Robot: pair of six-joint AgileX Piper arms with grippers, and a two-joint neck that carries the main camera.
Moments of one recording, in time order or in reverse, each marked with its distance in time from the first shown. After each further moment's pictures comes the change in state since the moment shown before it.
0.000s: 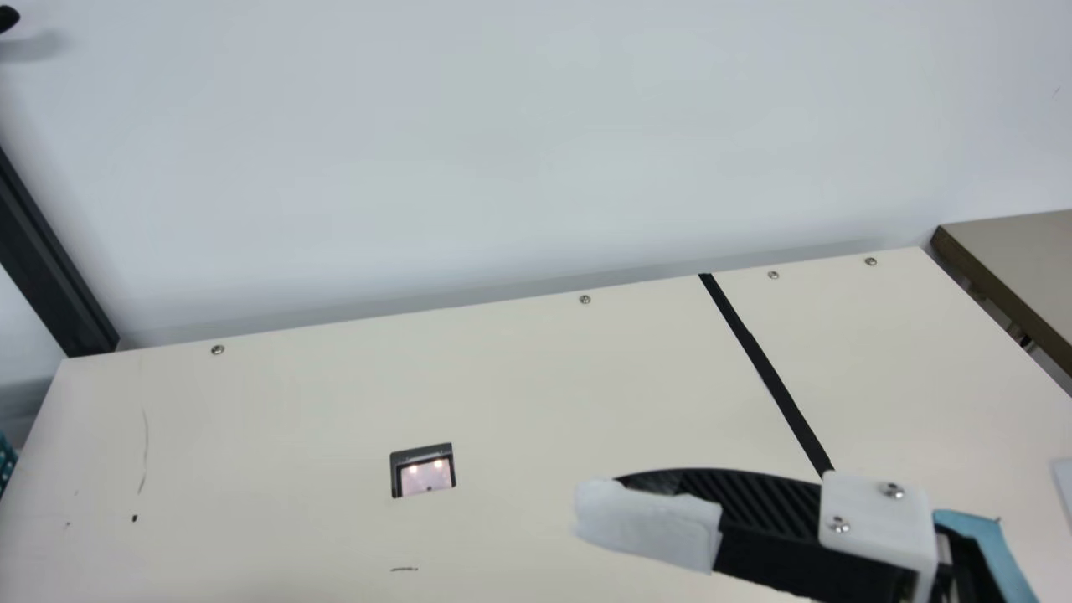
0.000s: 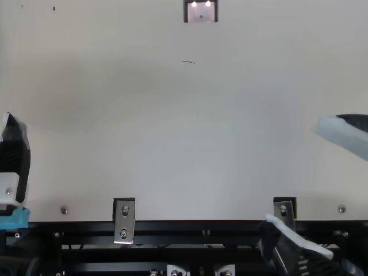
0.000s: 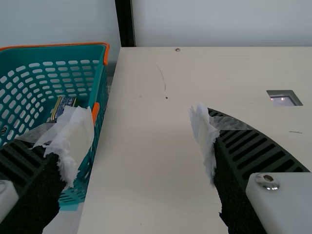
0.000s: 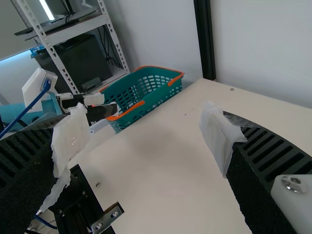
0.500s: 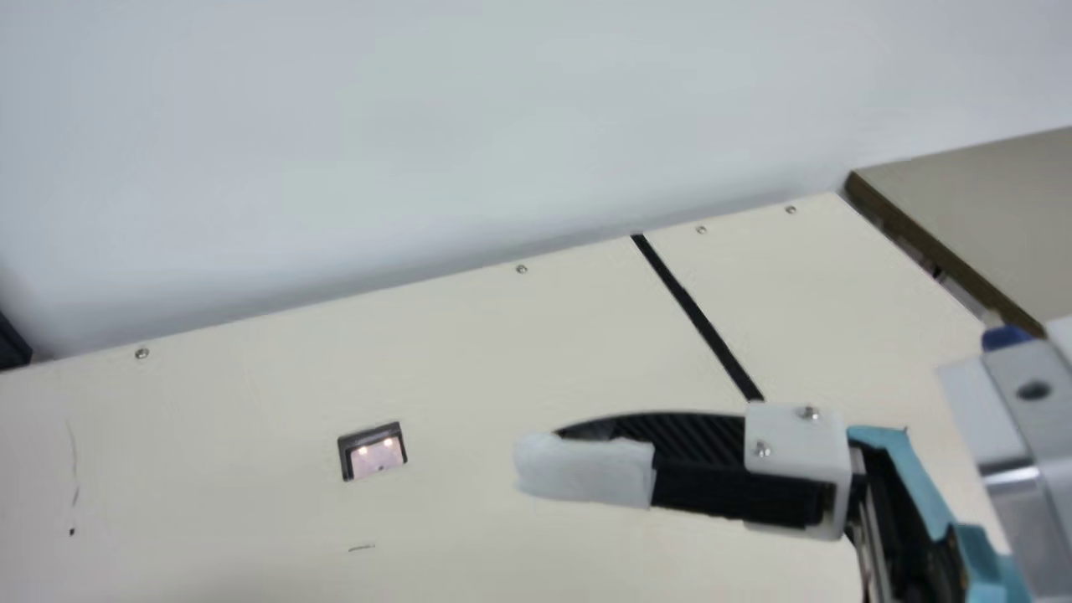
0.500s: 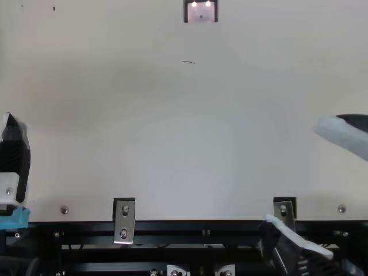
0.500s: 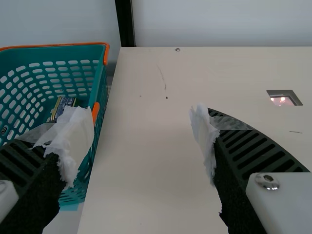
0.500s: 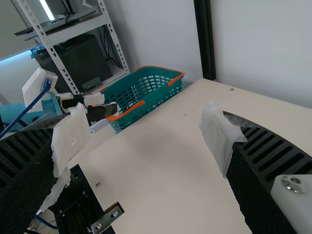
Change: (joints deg) left arm 0.0 0.0 0.0 0.0 0.0 0.0; right arm 0.0 0.0 0.0 0.0 0.0 0.0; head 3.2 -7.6
